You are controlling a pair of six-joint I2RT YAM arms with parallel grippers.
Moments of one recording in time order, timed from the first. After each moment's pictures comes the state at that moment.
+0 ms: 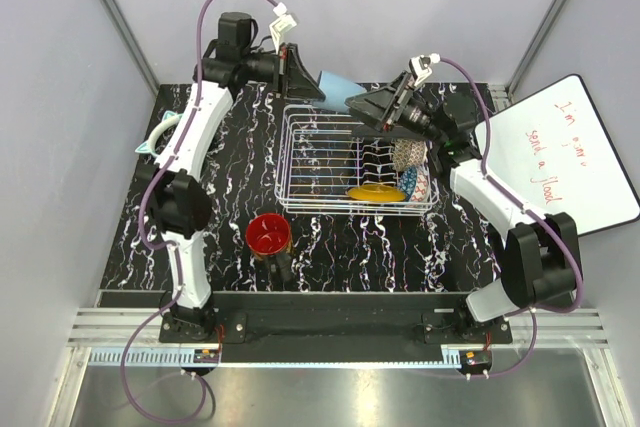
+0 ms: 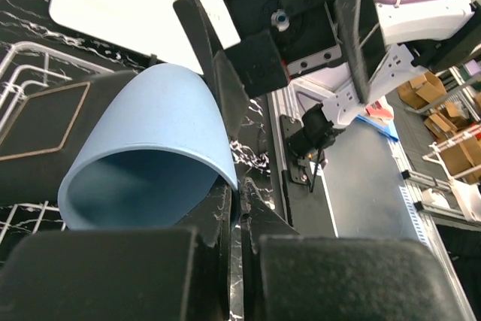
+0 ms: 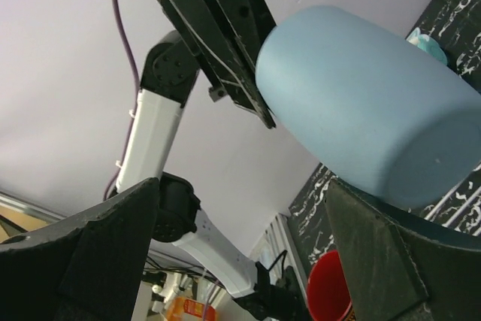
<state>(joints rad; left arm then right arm) -0.26 2.03 2.18 -0.57 1.44 -0.10 0.31 1.50 1.08 0.72 -0.75 1.26</state>
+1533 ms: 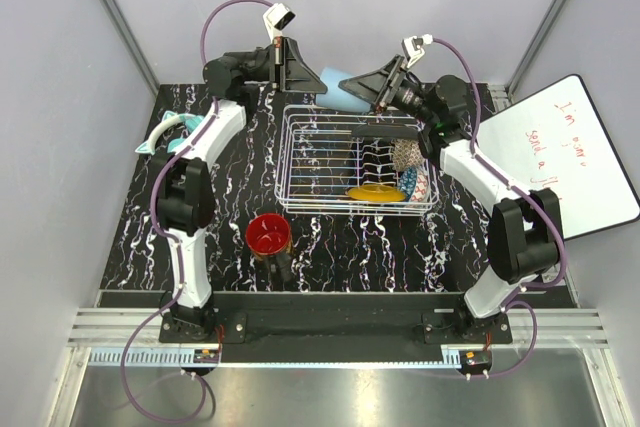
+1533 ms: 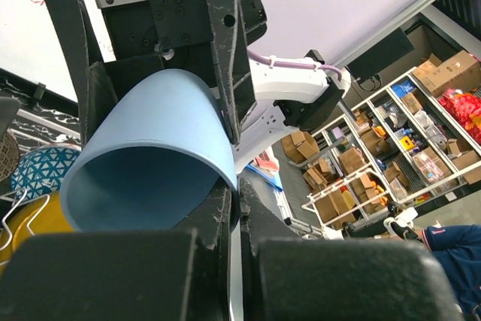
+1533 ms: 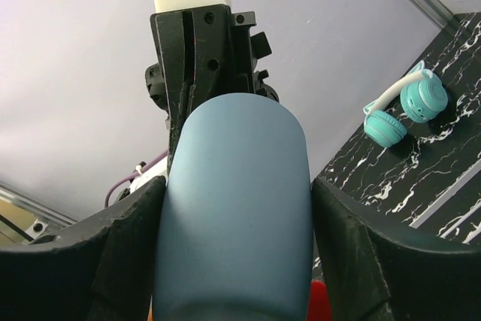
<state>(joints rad) -0.27 2.06 1.84 1.28 1.39 -1.87 0.31 1.66 1.27 0.76 -0.78 1.23</state>
